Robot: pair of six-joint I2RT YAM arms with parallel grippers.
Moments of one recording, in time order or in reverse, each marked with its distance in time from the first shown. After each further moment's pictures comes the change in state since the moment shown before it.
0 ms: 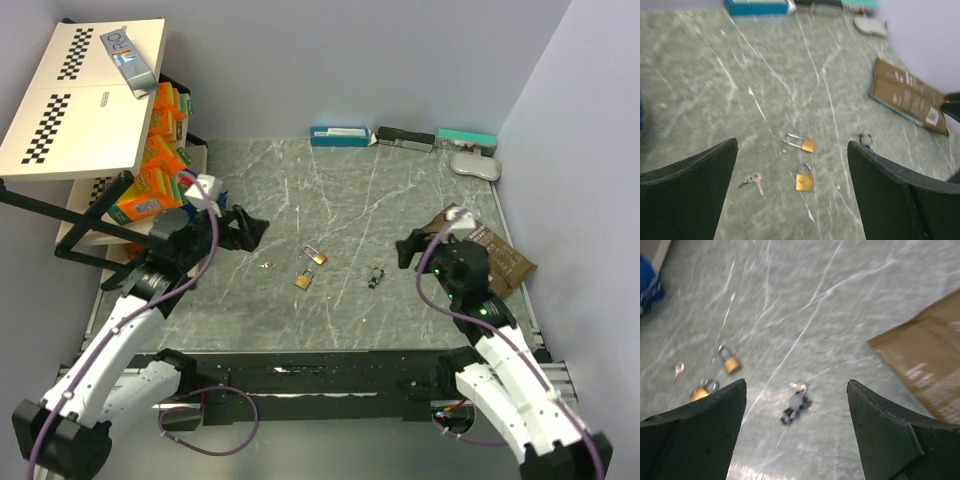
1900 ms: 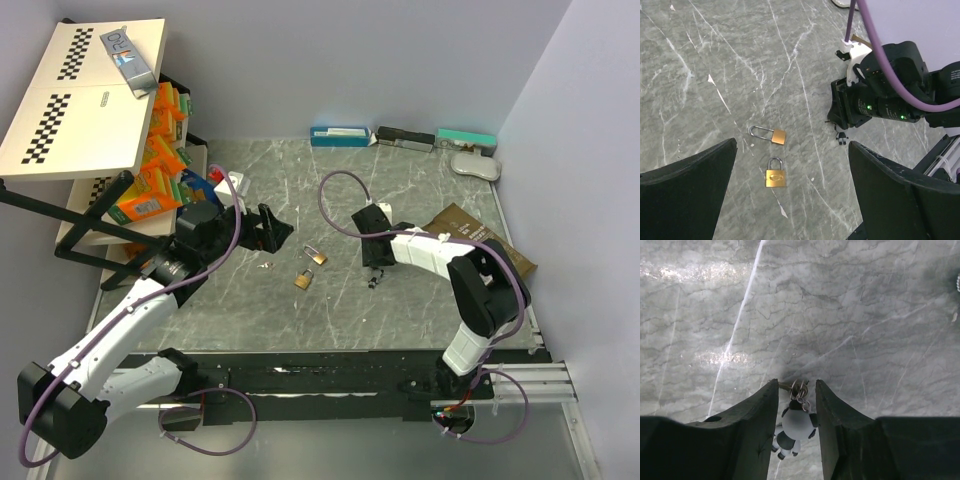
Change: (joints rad) left arm -0.162 0.151 0.067 0.003 -0.032 -0.061; right arm 0.271 1.059 0.458 -0.237 0.299 0.175
